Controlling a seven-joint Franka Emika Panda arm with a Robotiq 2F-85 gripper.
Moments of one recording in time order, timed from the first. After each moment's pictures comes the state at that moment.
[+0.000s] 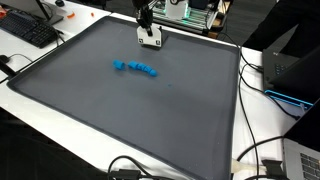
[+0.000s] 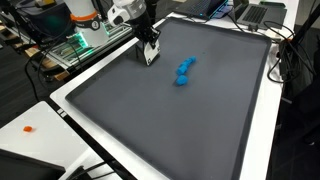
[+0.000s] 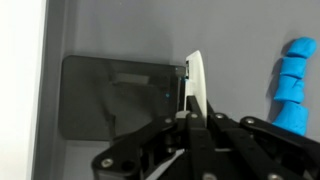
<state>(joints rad) -0.02 -0.07 0.00 -2.69 0.67 2.59 0.77</state>
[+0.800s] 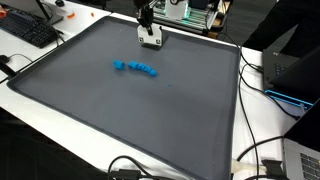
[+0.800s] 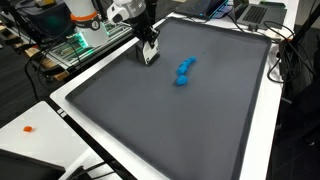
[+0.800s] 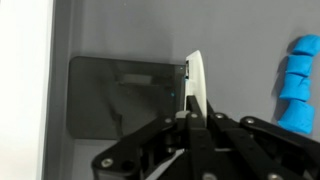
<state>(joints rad) -0.02 -0.09 0.00 -2.70 0.62 2.59 0.83</state>
